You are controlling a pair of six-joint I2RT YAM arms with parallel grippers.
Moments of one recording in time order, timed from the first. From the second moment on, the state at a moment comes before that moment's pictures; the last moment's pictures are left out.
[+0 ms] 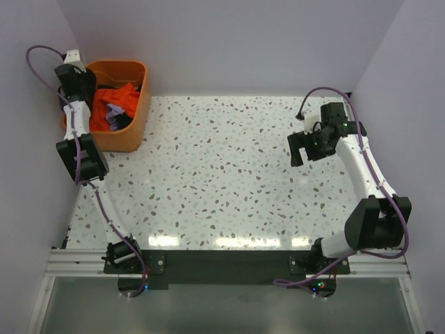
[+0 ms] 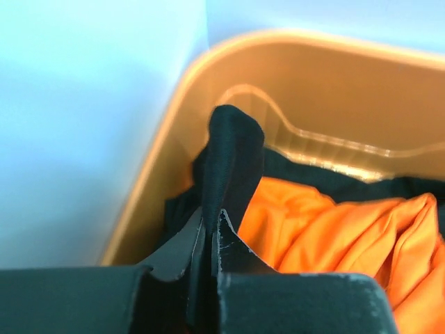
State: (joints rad) left arm 0.40 2.47 2.28 -0.13 0.11 0.05; right arm 0.03 1.47 1.33 -0.99 -0.22 -0.27
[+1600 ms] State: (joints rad) left arm 0.39 1.95 2.41 0.95 0.04 0.23; right arm 0.03 1.35 1.32 -0.98 -0.26 -0.26
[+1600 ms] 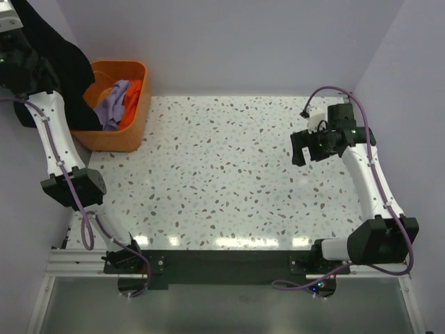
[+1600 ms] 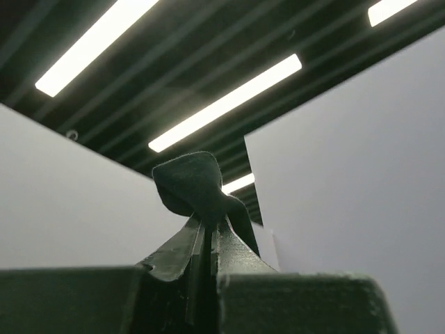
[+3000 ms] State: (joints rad) left arm -0.14 1.24 1.21 0.20 0.20 0.01; right arm 0.02 1.27 1.30 -0.98 -0.28 -0.28
